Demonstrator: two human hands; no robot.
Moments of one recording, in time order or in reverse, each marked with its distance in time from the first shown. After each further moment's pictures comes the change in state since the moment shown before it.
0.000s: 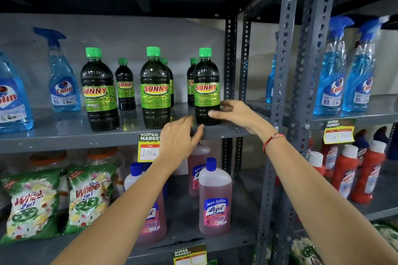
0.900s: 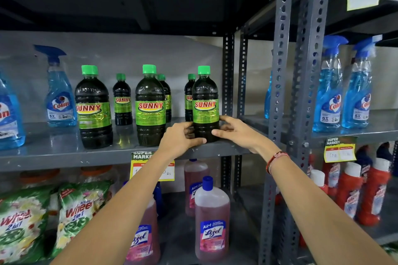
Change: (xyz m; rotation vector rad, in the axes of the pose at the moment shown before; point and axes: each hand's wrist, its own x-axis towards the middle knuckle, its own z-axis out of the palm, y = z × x) left_hand 0.045 -0.009 0.005 -0.714 -0.334 -0.342; right_hand 0.000 0.010 -0.011 0.050 -0.148 -0.093
